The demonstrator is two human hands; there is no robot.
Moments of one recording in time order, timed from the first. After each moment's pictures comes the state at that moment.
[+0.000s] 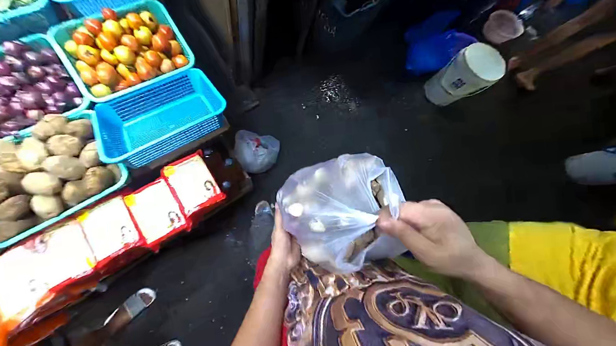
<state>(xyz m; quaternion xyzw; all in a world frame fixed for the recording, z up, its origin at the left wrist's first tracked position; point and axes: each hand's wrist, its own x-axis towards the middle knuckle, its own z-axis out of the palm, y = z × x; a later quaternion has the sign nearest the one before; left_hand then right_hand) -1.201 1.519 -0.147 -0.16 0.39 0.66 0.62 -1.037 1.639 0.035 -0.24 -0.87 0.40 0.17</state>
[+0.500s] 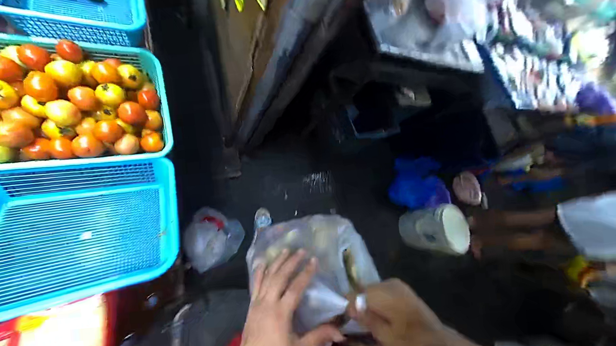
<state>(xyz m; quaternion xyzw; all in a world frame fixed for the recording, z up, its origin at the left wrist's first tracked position) -1.374 1.839 -0.129 0.41 0.71 0.56 0.14 -1.252 2.016 -0.017 -0.06 -0.93 0.37 0.04</state>
